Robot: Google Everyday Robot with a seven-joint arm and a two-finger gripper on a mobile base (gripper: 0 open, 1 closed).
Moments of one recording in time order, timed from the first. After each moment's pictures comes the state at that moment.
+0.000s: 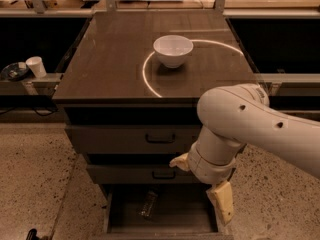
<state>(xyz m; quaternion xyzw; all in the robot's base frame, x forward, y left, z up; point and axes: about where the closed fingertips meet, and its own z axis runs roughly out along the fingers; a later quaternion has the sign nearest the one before) 0.368 -0.095 0.695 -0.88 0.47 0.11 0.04</state>
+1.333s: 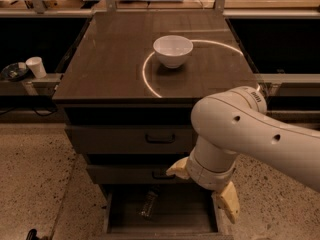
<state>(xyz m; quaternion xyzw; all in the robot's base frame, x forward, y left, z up) 0.358 -0.101 0.697 -0.93 0.35 0.07 0.03</state>
